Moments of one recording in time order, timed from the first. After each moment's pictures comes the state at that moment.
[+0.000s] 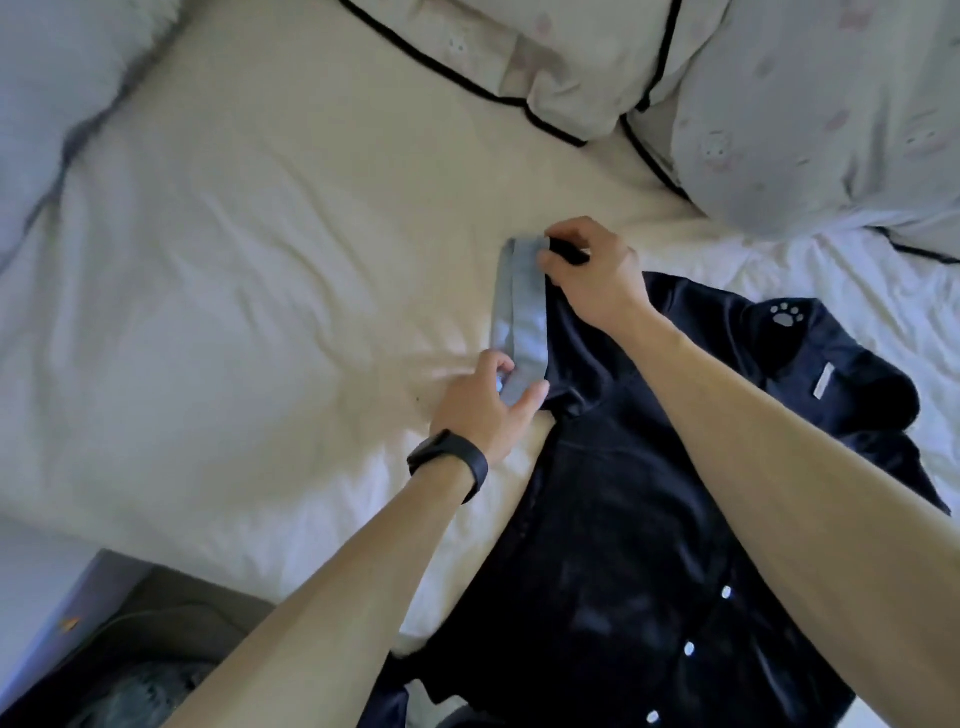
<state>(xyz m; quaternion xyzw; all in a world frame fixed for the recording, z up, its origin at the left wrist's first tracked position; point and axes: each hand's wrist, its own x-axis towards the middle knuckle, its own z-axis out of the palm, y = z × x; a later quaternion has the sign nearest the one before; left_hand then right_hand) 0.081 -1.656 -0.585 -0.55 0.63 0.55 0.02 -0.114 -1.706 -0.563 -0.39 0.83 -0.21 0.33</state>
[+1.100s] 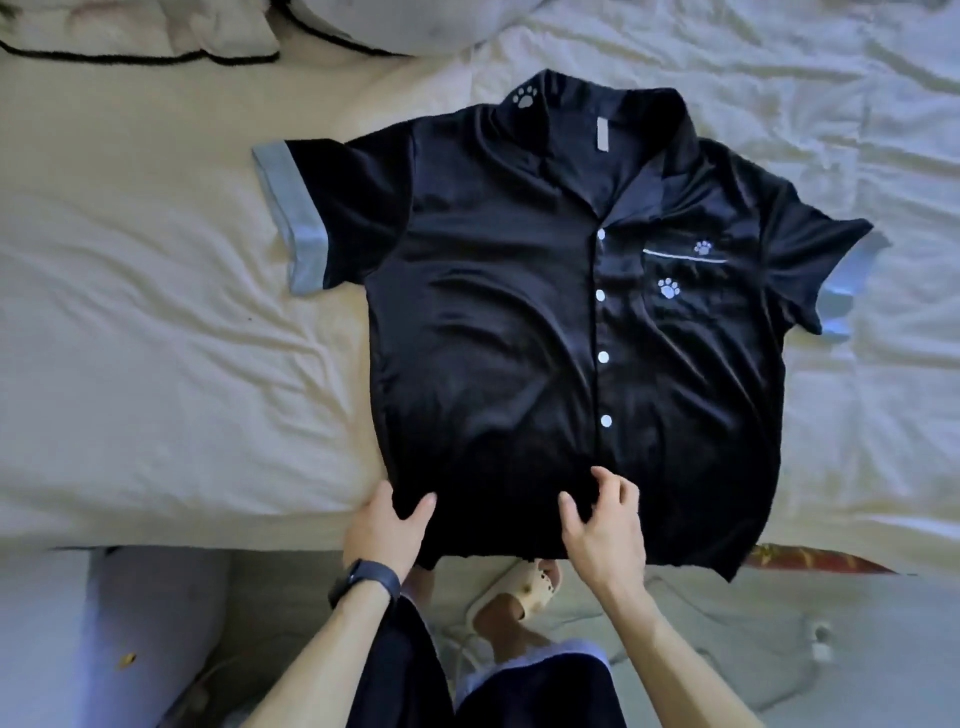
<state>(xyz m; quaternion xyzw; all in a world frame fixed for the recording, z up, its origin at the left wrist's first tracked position) 0.228 -1.417 -0.577 -0.54 0.69 0.42 0.25 0.088 -1.210 -0.542 0.02 0.94 -0.16 0.30</state>
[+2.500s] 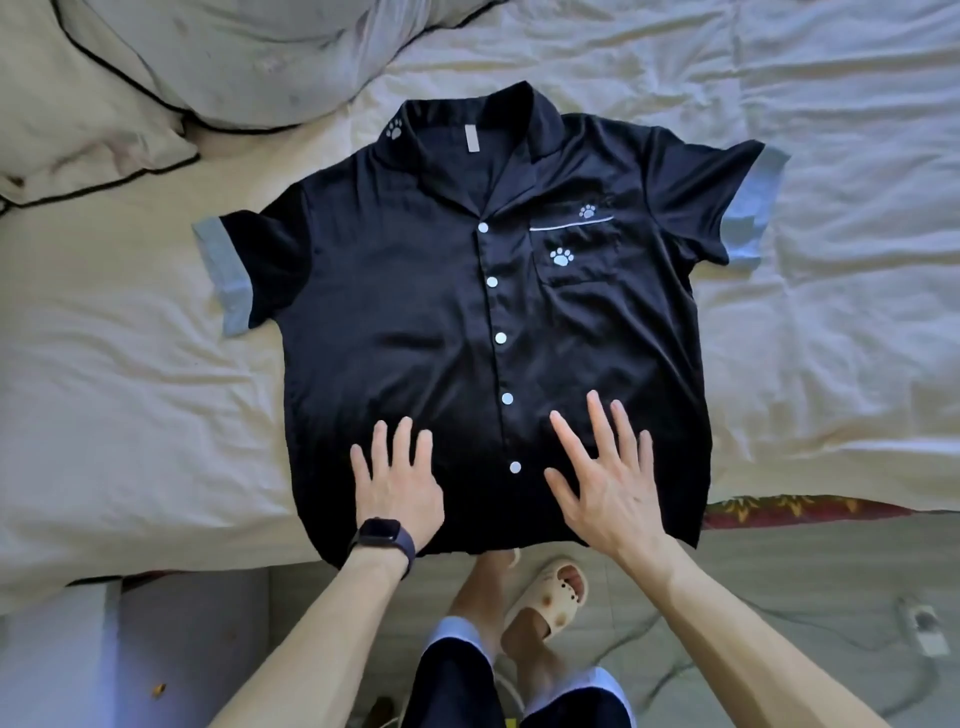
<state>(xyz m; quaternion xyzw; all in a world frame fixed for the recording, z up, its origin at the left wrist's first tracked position) 0.144 -1.321 -0.540 -0.24 0.94 0.02 0.26 0.035 -1.091 -0.552 -0.27 0.94 -0.10 0.16</state>
